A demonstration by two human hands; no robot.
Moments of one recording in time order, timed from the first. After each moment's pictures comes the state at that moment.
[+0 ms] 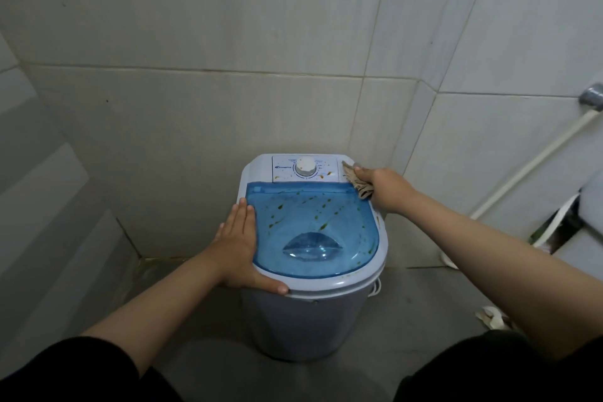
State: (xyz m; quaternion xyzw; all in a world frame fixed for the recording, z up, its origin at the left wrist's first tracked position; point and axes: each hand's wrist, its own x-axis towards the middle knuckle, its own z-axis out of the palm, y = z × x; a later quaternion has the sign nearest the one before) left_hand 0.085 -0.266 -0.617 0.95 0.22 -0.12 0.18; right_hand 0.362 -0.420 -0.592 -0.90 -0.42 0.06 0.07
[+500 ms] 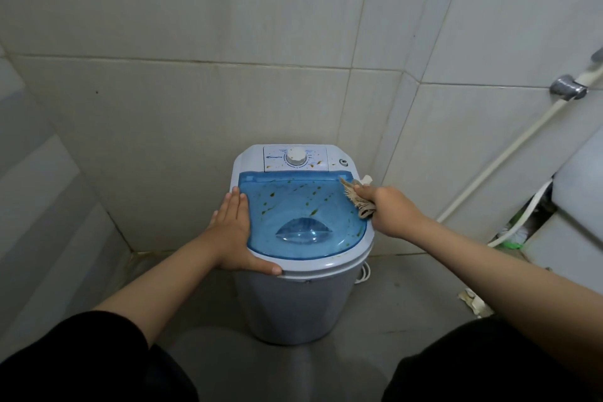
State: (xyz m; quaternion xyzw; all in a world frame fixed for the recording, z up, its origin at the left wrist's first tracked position) left_hand 0.083 -0.270 -0.616 0.95 0.22 -0.11 0.18; right_hand 0.298 -0.477 -0.593 -0.91 -0.41 0.06 0.09
